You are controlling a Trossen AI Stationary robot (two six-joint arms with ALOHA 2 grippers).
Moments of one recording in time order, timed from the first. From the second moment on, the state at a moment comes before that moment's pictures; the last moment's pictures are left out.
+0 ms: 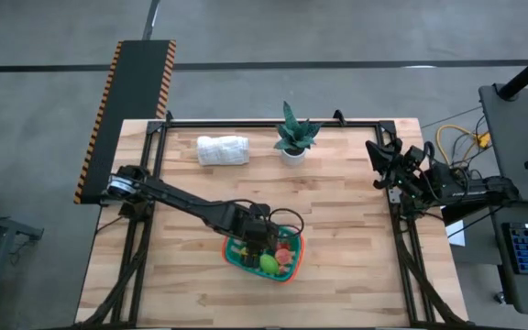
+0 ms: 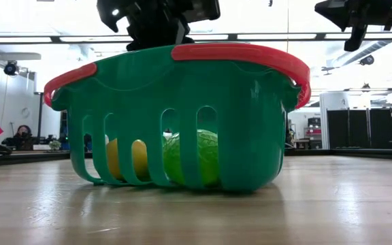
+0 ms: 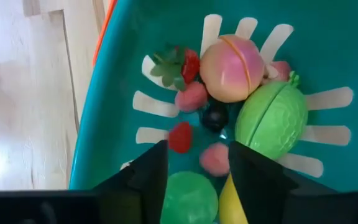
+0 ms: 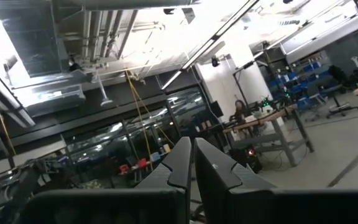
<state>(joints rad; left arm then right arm) -0.28 1.86 1.47 -0.68 -0.10 -0.07 0.04 0.27 0.17 0.63 0.59 0.10</state>
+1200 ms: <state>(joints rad) 0.02 1.40 1.53 -0.21 -0.13 0.06 0.04 0.27 0.17 0.63 0.57 0.11</state>
